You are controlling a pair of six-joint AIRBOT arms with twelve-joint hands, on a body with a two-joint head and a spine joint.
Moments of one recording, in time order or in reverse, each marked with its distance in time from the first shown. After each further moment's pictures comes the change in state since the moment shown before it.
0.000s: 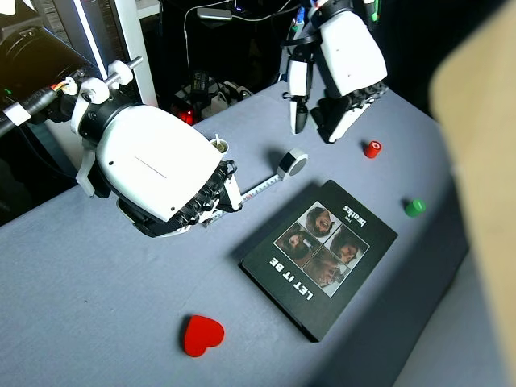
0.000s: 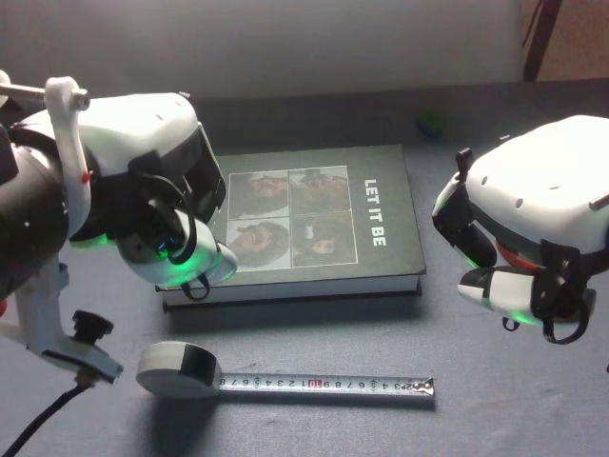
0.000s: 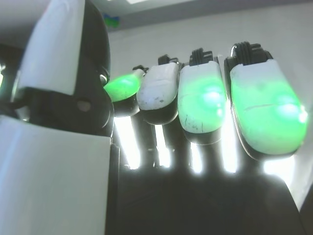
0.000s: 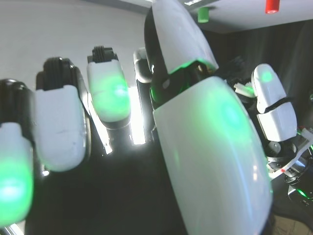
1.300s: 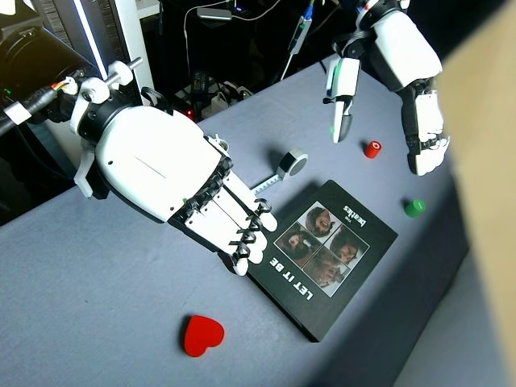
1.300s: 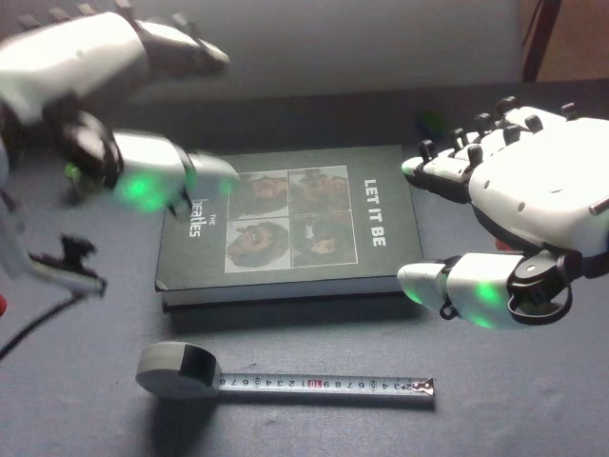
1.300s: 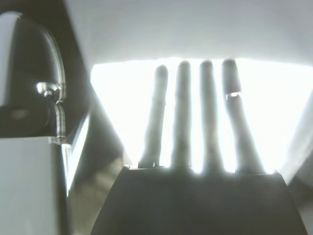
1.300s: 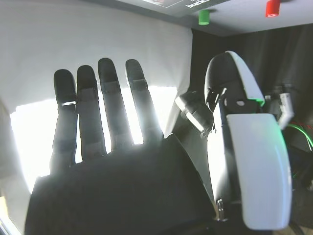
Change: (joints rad) left arm 0.253 0.117 0.194 0.971 0.468 -1.013; right arm -0.004 0.001 -0.001 0.003 -0.005 -0.020
